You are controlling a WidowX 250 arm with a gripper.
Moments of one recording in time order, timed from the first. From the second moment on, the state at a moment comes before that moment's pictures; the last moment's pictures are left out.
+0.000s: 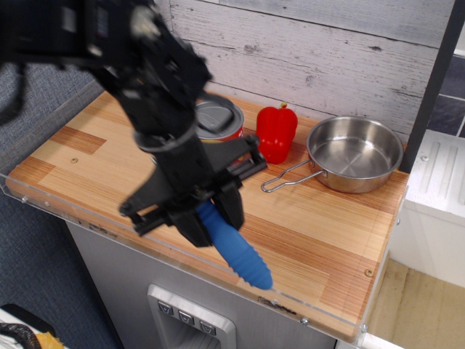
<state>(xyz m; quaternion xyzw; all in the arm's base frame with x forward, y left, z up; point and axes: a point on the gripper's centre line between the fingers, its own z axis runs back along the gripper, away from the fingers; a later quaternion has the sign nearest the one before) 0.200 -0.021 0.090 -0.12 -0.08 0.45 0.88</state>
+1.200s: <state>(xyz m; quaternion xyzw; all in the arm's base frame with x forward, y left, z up) 0.248 0.124 0.063 0.07 0.08 0.29 0.95</state>
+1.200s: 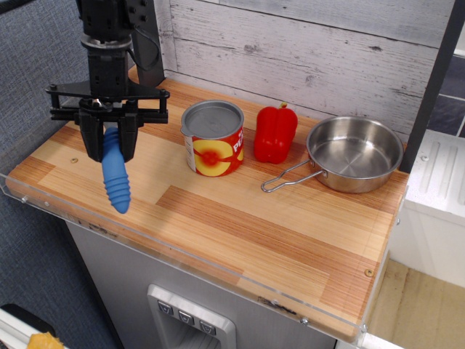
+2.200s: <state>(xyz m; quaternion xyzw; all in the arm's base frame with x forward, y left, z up) 0.289 0.174 0.026 0.15 0.05 0.10 0.98</state>
